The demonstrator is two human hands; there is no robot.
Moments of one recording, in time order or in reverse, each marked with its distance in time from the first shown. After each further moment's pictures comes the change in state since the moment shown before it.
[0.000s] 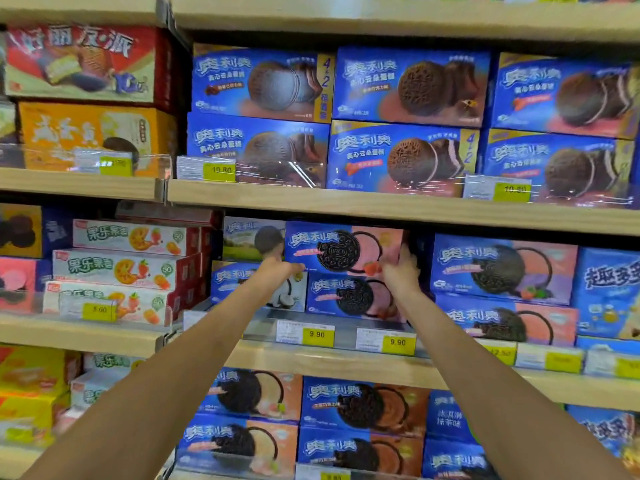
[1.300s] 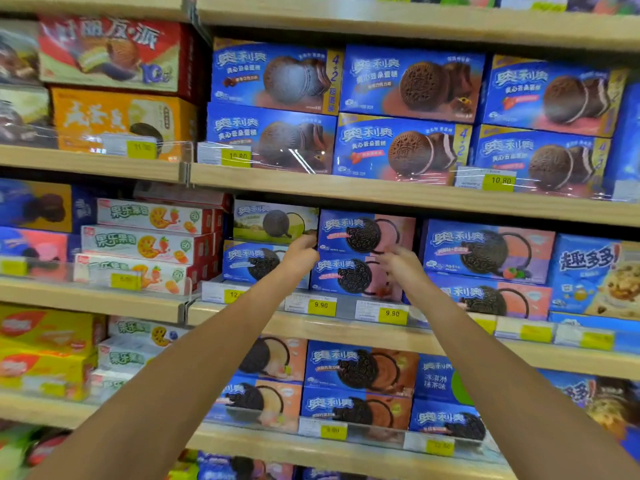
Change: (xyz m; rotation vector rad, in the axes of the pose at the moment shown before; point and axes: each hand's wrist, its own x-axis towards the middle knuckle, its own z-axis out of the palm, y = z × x) left_hand -0.066 0.030 0.023 -0.042 -0.103 -0.028; right_hand -0.047 0.001 -0.033 0.199 -0.246 0.023
